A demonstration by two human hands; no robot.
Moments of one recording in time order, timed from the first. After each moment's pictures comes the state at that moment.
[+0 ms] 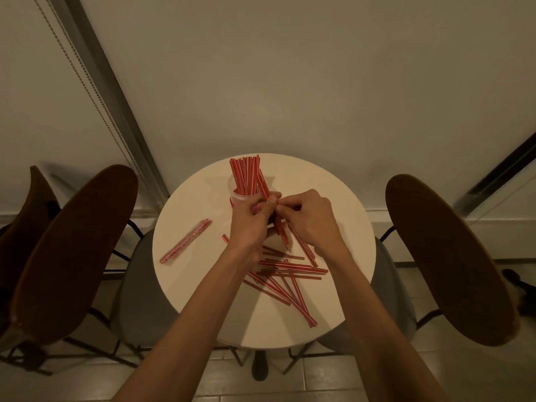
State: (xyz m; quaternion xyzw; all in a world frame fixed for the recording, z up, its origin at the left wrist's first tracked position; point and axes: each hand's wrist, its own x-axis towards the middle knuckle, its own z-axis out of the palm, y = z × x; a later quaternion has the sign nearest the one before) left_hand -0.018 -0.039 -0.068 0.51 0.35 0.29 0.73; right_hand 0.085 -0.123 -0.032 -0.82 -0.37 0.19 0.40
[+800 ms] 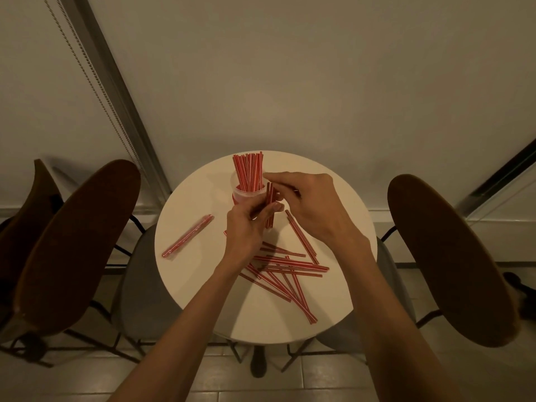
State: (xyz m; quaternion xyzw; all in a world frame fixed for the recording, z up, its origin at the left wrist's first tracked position) left_hand -0.032 -0.031 -0.096 0.70 0.27 0.38 0.53; right_hand 0.090 -0.122 -0.008 -0.73 -0.58 0.02 0.35
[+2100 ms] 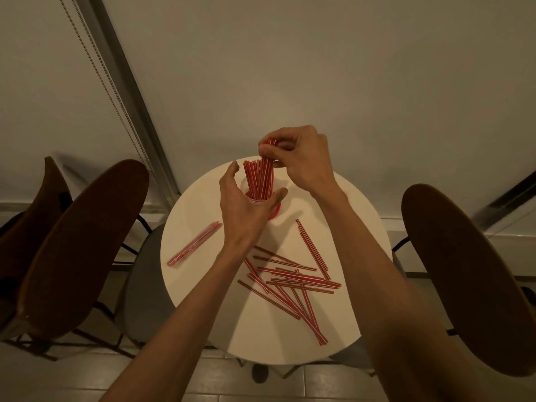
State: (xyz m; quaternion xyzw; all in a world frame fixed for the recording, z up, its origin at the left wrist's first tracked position) left_hand -0.015 0.006 -0.072 0.68 0.44 0.40 0.42; right_hand 0.119 -0.023 0.018 -0.69 -0.49 0.13 0.52
